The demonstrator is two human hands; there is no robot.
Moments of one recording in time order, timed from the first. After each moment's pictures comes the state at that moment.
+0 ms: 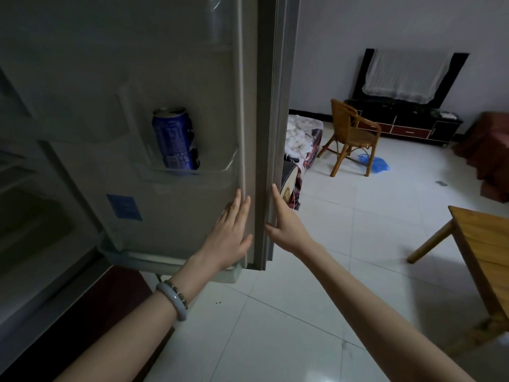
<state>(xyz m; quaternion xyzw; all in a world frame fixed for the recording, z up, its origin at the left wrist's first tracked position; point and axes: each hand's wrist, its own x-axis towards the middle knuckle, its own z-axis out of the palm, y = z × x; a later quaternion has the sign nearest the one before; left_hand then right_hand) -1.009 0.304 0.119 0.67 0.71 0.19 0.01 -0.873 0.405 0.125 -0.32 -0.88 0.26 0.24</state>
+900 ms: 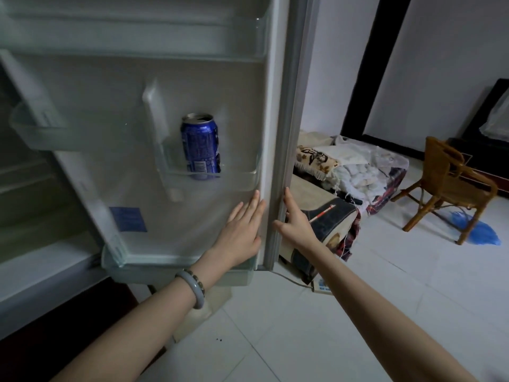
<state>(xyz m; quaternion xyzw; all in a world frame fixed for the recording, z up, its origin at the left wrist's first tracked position) -1.076 0.528 0.123 0.56 0.81 0.12 -0.11 -0.984 0.663 0.132 -0.21 -0.88 0.39 0.20</state>
